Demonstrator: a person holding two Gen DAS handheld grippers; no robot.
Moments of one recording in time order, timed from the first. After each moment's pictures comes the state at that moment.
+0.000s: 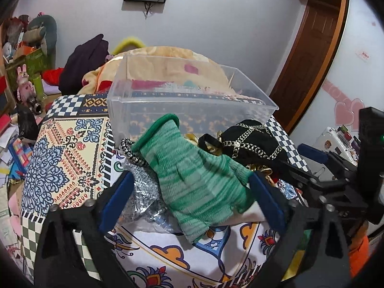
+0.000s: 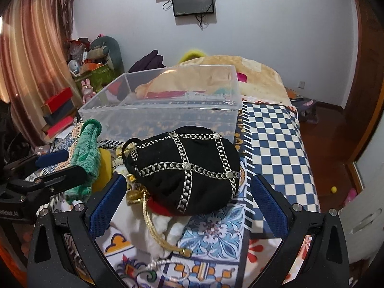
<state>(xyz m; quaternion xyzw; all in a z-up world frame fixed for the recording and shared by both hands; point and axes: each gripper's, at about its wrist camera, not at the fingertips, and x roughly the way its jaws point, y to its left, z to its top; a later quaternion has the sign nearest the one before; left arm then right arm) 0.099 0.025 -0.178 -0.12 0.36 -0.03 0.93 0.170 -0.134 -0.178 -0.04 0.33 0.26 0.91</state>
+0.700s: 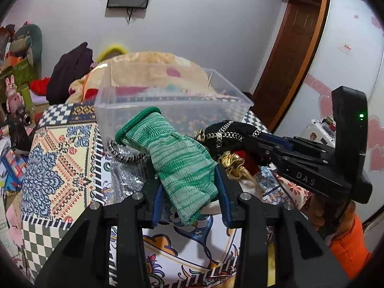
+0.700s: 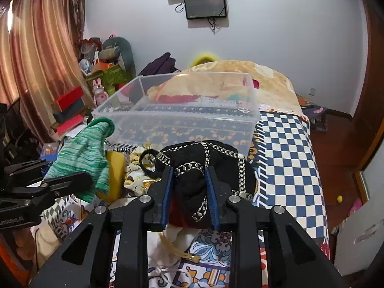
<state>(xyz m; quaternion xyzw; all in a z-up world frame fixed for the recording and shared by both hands) 0.076 0.016 -0.160 -0.10 0.33 -0.08 0.93 0.173 -0.129 -0.166 -0.05 0.32 0.29 0.90</state>
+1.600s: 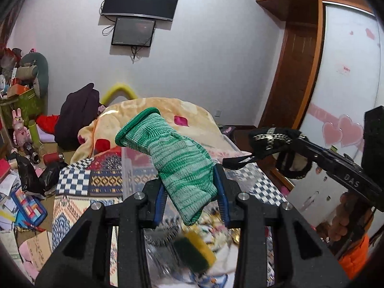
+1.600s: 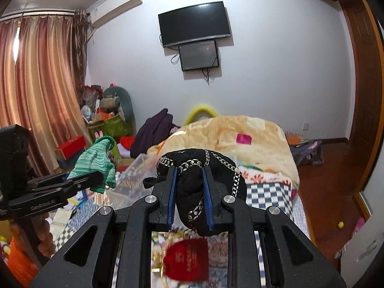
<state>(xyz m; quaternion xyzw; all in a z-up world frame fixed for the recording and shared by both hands) 0.127 0.059 -0.086 -0.09 0.24 -0.05 0.97 0.178 -0.143 -0.090 0.01 0.19 0.28 0.94</state>
